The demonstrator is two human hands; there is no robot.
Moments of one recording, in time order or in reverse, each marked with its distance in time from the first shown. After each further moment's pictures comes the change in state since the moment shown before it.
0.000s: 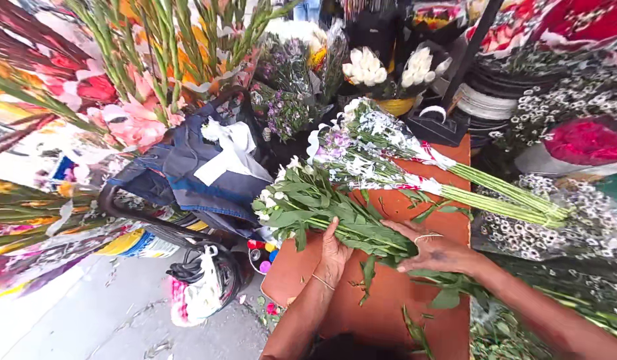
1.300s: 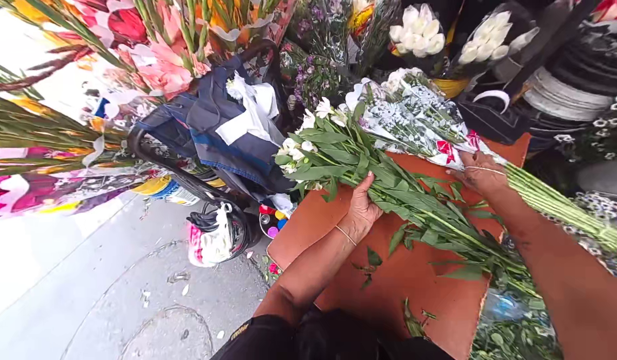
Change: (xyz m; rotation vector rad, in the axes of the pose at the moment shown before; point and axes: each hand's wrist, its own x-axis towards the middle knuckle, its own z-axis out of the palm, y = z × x) left_hand 0.042 -0.011 0.065 -0.019 -0.108 -0.005; right_hand 0.125 0.168 -0.080 -0.423 0.454 0.234
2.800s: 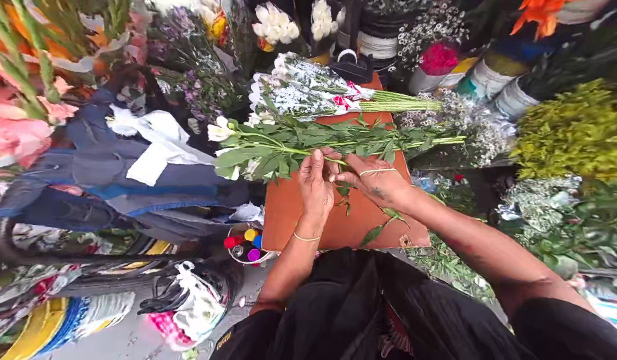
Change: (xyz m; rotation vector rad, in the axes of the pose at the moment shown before) left_hand -0.158 0.063 0.009 0.489 -0.500 0.230; right_hand -0.287 -0.301 -0.097 0.343 0.195 -0.046
